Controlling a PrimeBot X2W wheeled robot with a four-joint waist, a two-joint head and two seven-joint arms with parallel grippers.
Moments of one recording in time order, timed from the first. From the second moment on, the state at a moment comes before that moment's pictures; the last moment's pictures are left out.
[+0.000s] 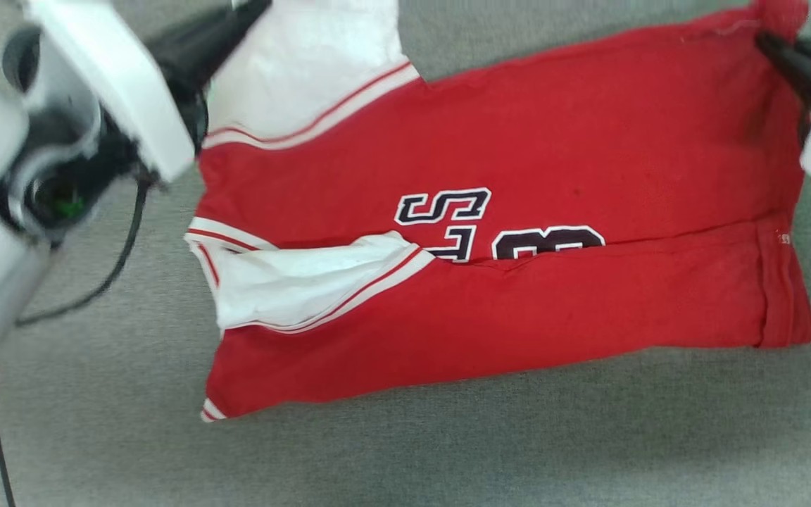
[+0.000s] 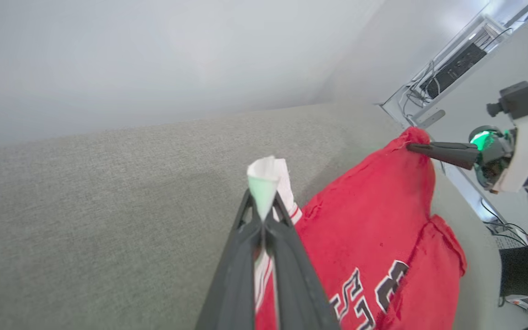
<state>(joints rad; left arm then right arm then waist) -1.15 0.72 -0.91 0.27 -1.37 -0.13 0.19 -0.88 -0.63 0.37 0.32 0.76 0.13 0.52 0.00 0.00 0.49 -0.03</state>
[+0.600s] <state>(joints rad) -0.58 0.94 -0.99 -0.13 -1.40 -0.13 -0.24 -0.23 -0.59 -0.01 -0.07 0.70 0.13 0.56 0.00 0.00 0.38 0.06</state>
